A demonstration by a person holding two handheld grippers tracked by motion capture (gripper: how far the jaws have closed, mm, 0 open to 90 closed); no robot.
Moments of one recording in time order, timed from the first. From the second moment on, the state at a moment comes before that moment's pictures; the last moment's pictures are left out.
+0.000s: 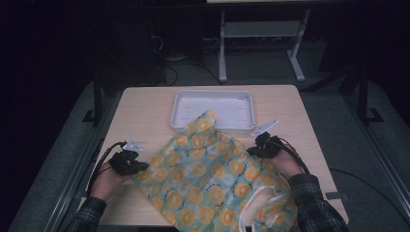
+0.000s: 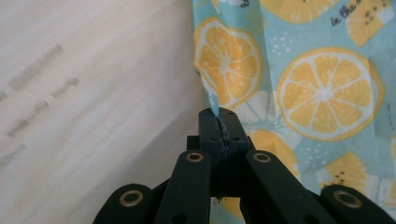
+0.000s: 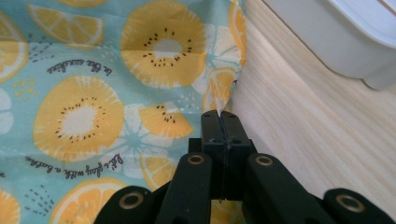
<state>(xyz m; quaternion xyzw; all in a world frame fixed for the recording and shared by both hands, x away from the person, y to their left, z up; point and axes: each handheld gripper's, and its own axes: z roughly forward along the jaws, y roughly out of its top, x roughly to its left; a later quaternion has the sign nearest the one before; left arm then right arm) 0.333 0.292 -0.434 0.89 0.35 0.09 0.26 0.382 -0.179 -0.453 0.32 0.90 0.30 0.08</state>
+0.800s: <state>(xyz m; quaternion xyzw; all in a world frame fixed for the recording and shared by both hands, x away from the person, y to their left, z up) 0.430 0.240 -0.420 0.88 0.33 0.13 0.31 0.327 -0.216 -0.450 0.32 0.91 0.28 0.06</state>
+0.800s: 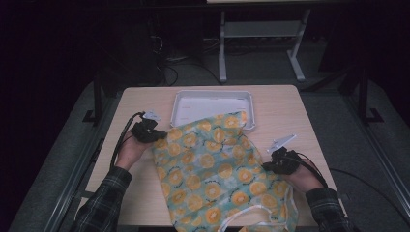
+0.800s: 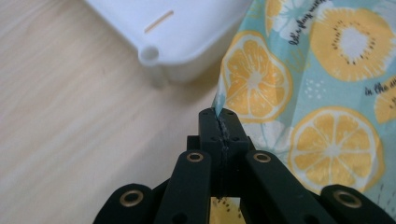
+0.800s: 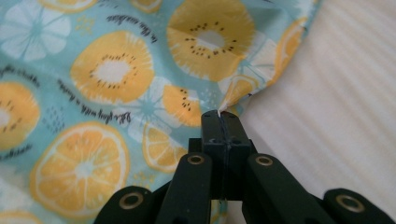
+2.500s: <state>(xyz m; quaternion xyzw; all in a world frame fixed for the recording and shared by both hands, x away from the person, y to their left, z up) 0.302 0.250 -0.436 0.89 0.31 0.05 0.32 0.347 -0.212 -0.450 0.36 0.87 0.32 0.07</state>
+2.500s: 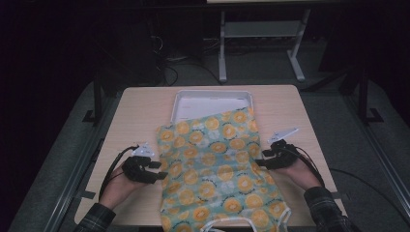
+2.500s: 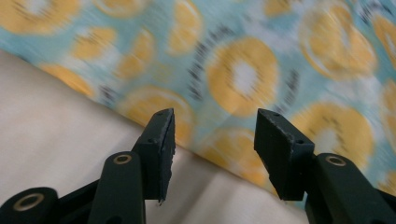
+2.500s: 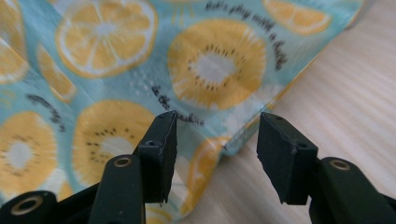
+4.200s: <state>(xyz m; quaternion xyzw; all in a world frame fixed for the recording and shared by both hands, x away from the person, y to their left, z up) 0.344 0.244 -0.433 0.91 0.28 0.09 0.30 0.322 -0.208 -0.446 0.32 0.90 0.30 0.04</state>
